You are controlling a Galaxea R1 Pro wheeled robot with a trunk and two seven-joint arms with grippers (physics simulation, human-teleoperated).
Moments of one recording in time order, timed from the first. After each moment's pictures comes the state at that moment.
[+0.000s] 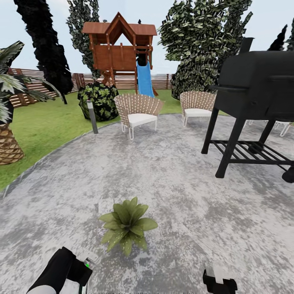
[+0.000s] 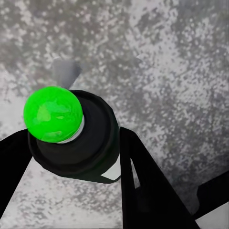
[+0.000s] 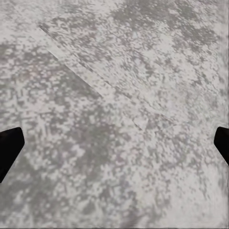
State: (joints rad) left arm -0.48 -0.01 0.51 -0.69 -1.12 0.52 -0.88; right arm -0.46 -0.02 -0.09 -0.03 0.15 -0.49 -0.38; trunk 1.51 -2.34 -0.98
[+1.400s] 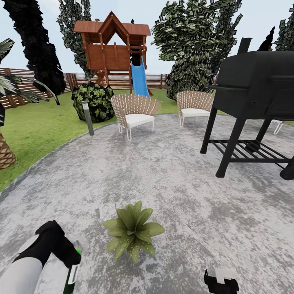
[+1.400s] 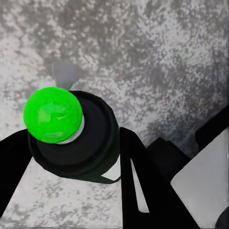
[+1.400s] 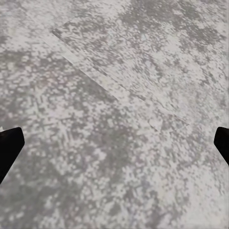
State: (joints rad) left arm -0.63 0.17 0.30 -0.70 -1.19 0.51 -1.33; right arm -0.46 -0.02 -0.09 -0.03 0.15 -0.49 -0.38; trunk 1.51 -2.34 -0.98
